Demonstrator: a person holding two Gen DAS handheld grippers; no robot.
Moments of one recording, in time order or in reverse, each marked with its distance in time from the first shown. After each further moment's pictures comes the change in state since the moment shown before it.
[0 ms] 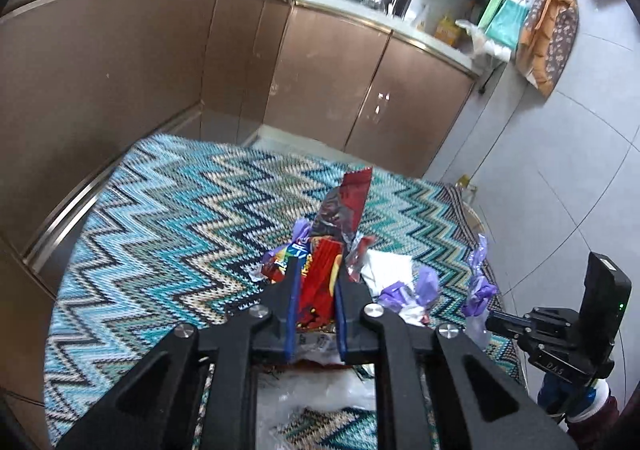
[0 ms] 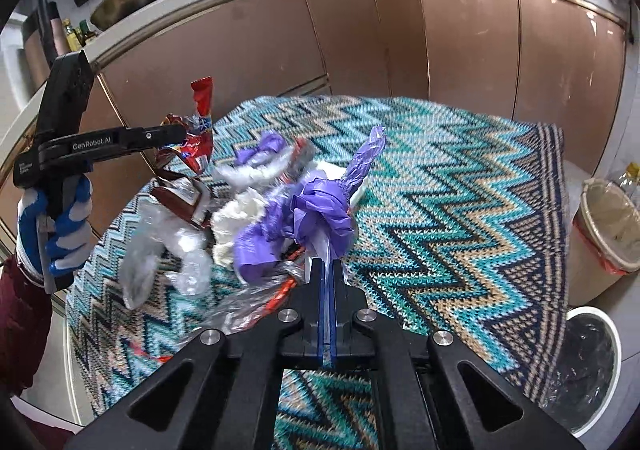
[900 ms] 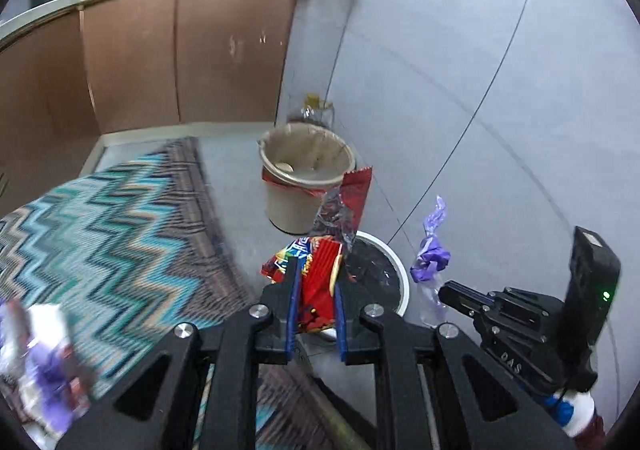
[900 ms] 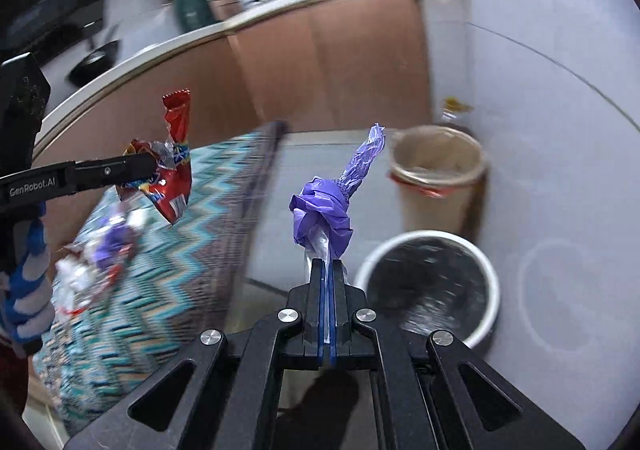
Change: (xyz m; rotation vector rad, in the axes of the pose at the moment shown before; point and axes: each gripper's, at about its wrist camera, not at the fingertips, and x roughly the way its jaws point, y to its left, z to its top) left arm 0.133 -0.376 -0.036 0.389 0.235 -0.265; right arm -0.154 -0.192 -0.112 0.413 -0.133 -0.401
